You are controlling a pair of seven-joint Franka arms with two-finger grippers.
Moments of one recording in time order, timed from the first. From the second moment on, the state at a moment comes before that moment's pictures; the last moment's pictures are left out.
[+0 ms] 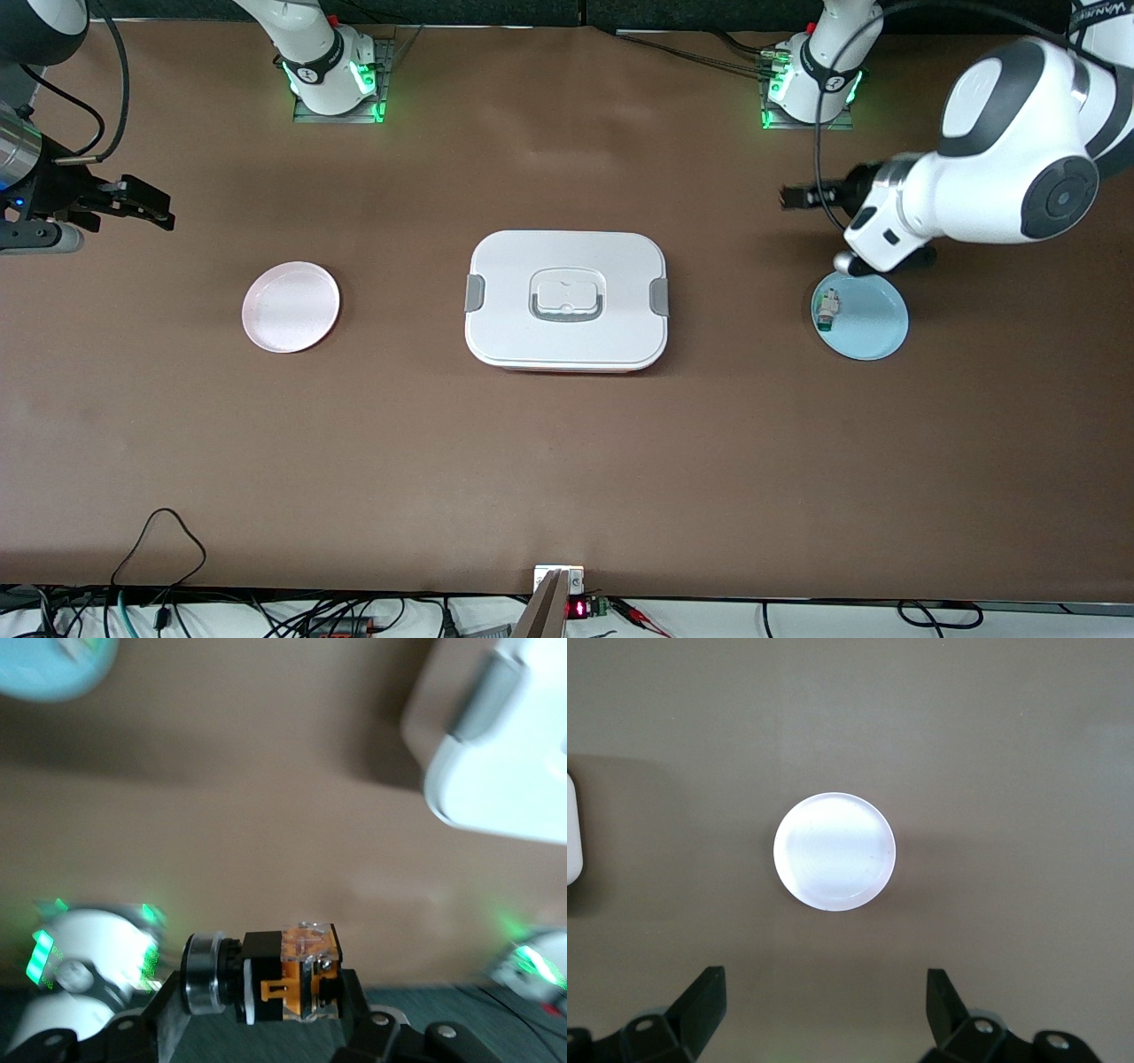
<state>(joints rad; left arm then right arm) 0.24 0.14 -0.46 -1.72 -0.37 1.34 -0.46 -0.01 0.00 0.00 -1.71 -0.03 1.64 -0.05</state>
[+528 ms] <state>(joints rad) 0.23 0.14 -0.60 -1.57 -0.74 1.24 -0.91 -0.01 0.00 0.00 -1.69 -0.03 1.60 -0.12</state>
